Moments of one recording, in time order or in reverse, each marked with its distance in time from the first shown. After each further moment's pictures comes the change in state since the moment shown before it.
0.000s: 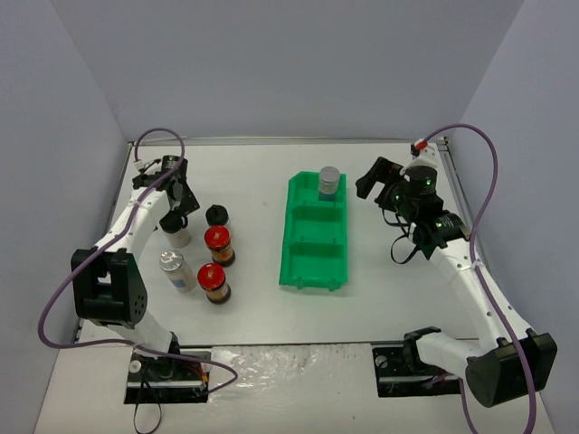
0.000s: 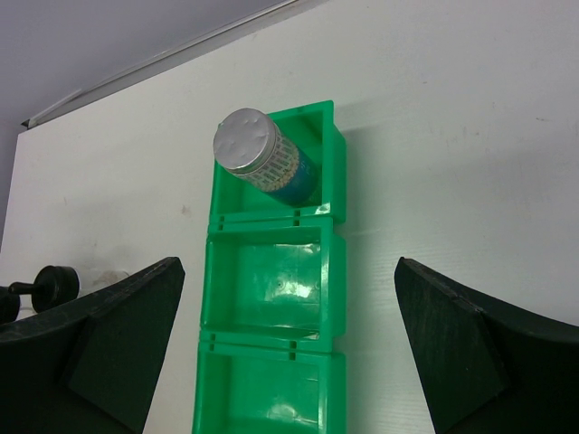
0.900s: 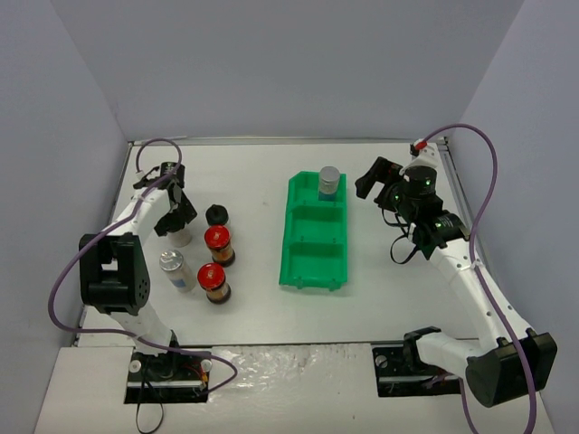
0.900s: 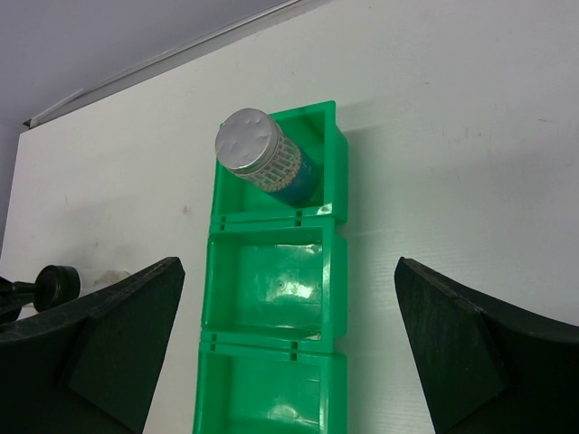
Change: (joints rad) left arm 0.064 0.107 -0.040 0.089 0.119 -0.013; right arm 0.005 0.000 -0.003 0.006 0.001 0.000
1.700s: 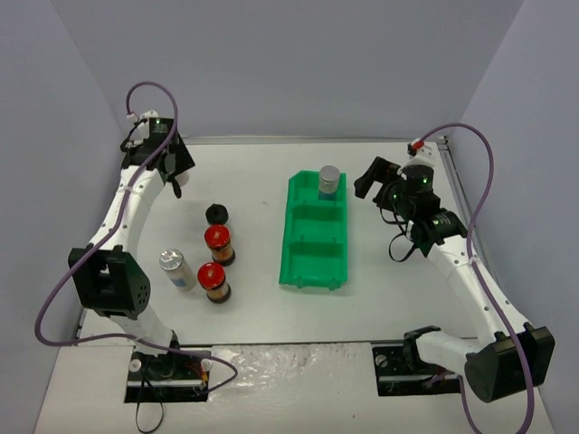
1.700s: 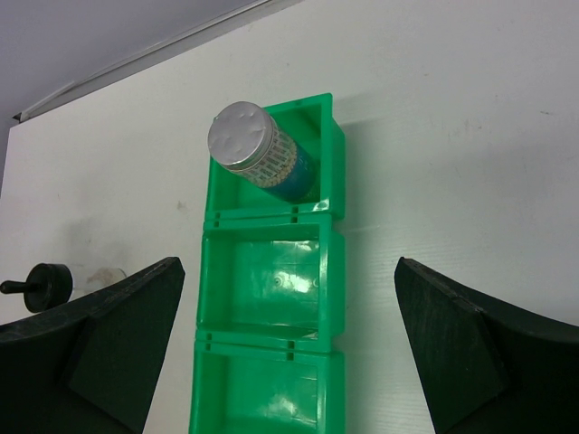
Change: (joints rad) left arm -0.057 -0.037 0.365 0.026 -0.031 0.132; right arm 0.002 0.022 -0.002 0.000 0.000 0.000
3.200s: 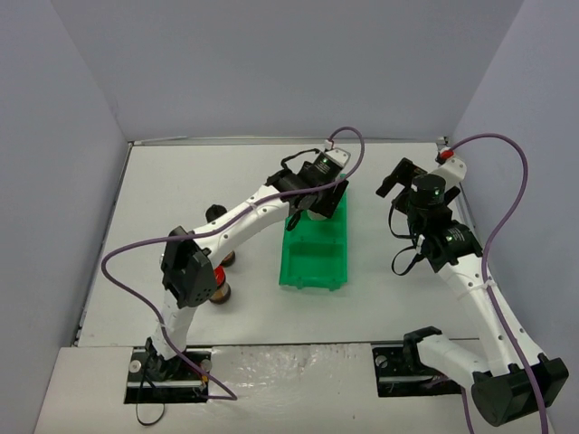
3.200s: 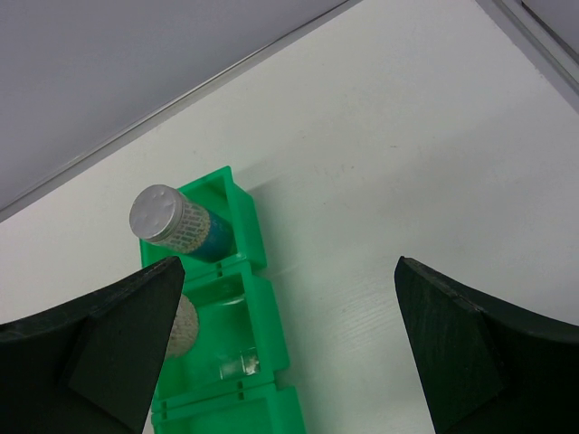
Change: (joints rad) left arm -0.756 0.381 0.391 -0.058 0.103 0.280; right arm 0.020 -0.130 0.000 -0.096 0.363 0.054
